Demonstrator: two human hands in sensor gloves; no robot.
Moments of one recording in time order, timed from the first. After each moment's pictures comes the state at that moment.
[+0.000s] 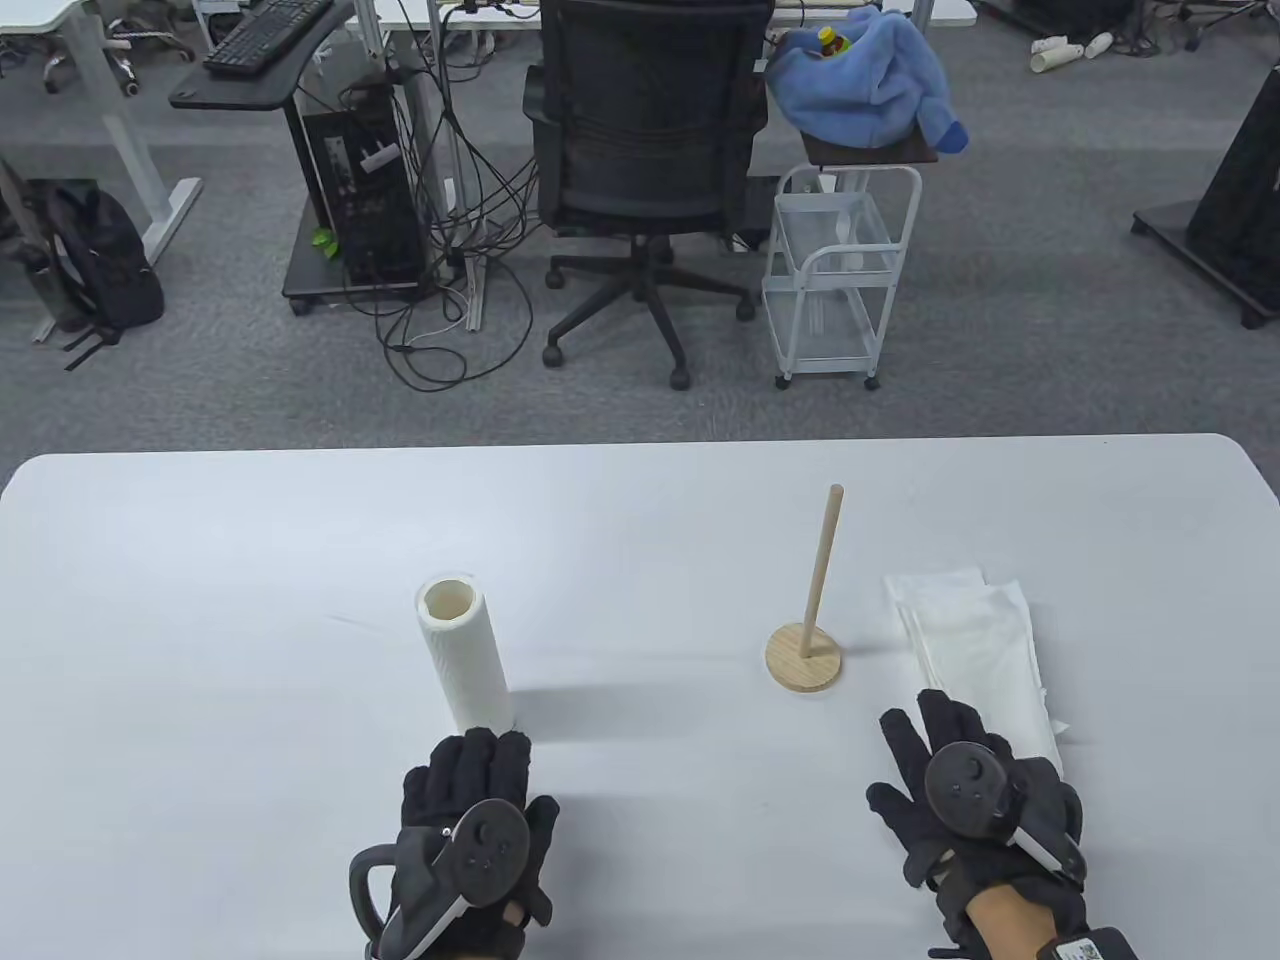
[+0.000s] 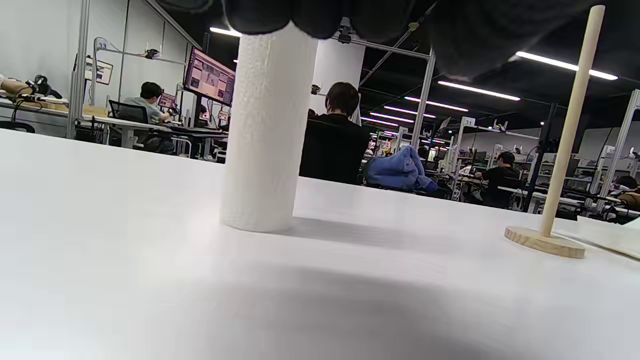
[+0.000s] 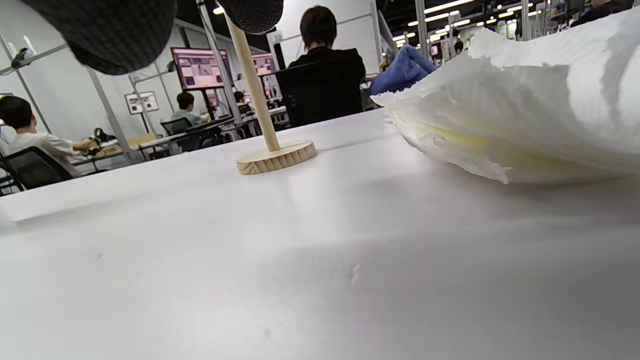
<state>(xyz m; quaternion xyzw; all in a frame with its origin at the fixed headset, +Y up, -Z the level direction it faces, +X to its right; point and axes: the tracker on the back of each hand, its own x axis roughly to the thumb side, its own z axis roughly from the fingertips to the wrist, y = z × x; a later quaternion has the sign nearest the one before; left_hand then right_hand) -0.178 -0.715 -0.266 0.05 -0.02 0.11 0.99 0.253 -0.740 -0.320 0.07 0.01 0.99 0.13</state>
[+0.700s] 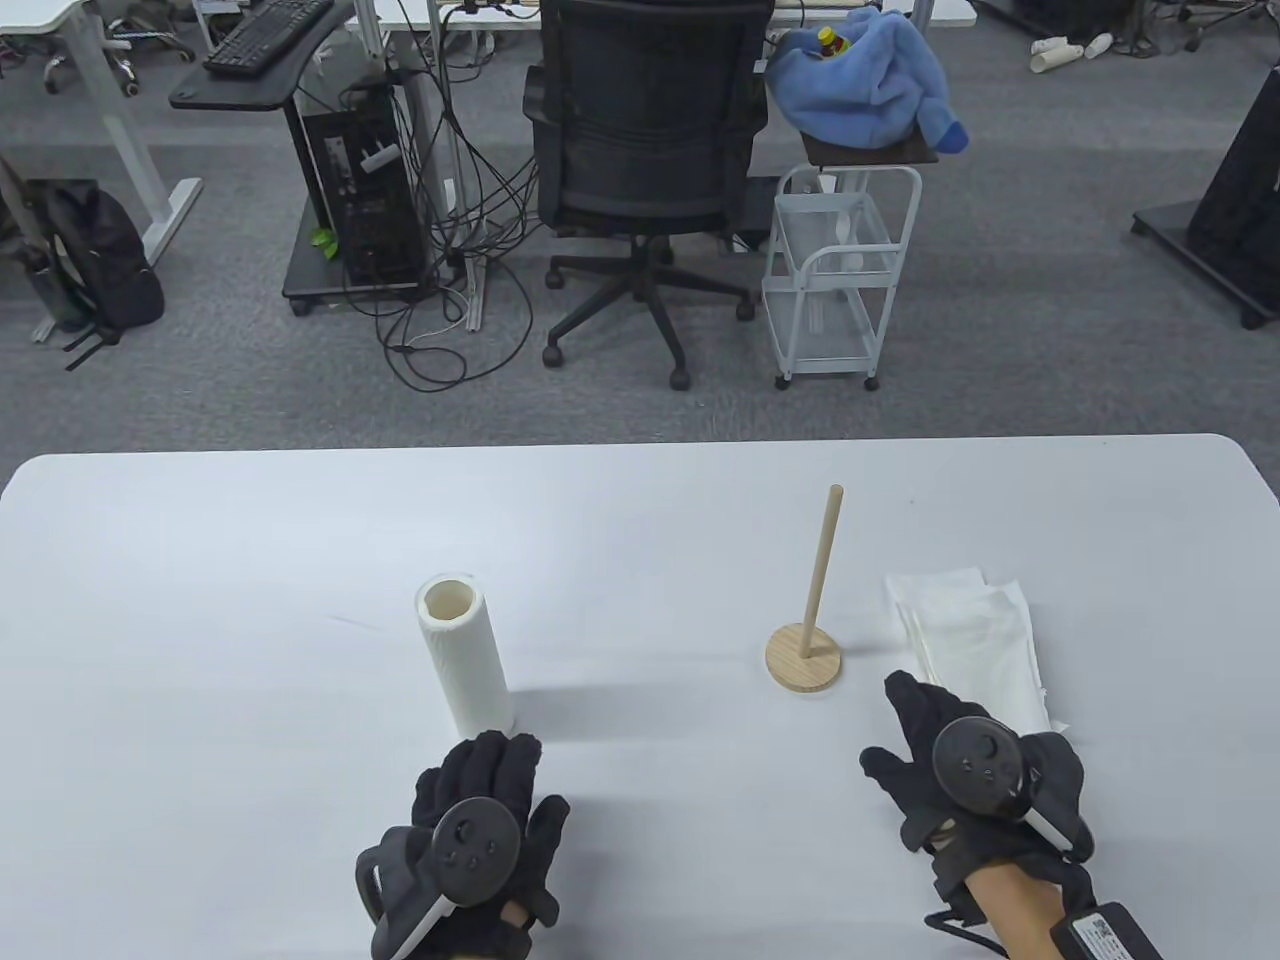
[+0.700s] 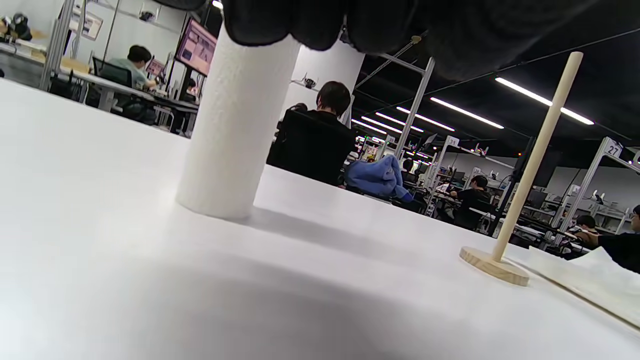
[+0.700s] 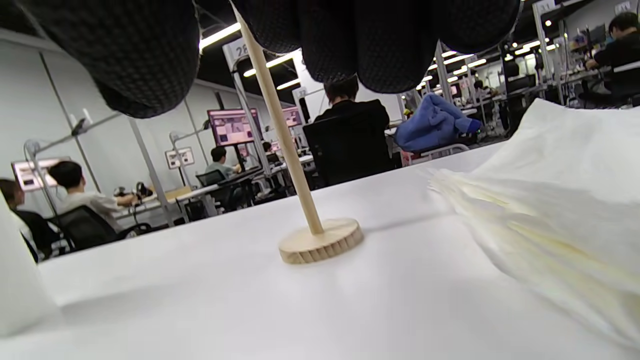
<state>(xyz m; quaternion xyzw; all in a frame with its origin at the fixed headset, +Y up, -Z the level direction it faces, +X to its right) -0.180 -0.716 -0.269 0.04 -0.04 0.19 0.98 0.245 -0.696 -0.344 0.08 -0.06 0.98 0.19</state>
